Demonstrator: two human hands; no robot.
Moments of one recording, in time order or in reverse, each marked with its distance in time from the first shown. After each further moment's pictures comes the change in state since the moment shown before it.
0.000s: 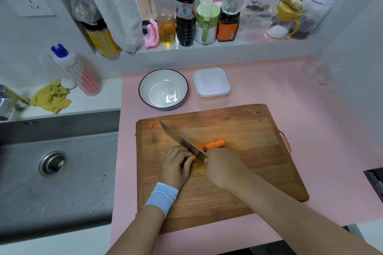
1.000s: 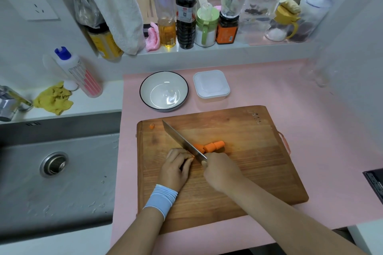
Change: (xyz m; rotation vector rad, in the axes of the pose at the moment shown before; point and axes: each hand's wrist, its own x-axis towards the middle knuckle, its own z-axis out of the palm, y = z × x) left_hand -0.005 0.001 -0.003 0.033 -0.018 0.008; right_hand 0.009 0.010 0.029 0.120 0.081 0.005
